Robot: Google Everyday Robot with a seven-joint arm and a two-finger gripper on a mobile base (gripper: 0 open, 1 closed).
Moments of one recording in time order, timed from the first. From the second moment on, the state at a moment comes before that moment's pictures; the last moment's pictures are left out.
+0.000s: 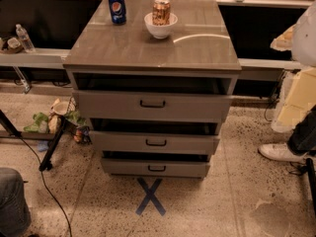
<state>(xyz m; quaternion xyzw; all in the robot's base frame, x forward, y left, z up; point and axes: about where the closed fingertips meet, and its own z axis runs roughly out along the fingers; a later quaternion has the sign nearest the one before) 0.438 -0.217 0.976 -0.60 0.78 -0.03 0.16</state>
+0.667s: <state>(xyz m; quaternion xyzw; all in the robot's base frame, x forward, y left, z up) 0.476 -0.211 0.974 -0.55 0.80 0.01 0.24</state>
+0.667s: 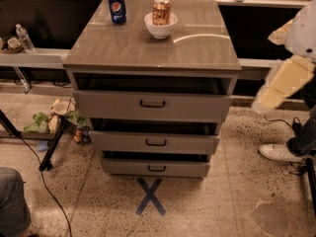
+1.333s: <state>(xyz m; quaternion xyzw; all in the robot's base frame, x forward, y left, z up) 0.586 -0.179 0.989 -0.38 0.82 0.12 0.41</state>
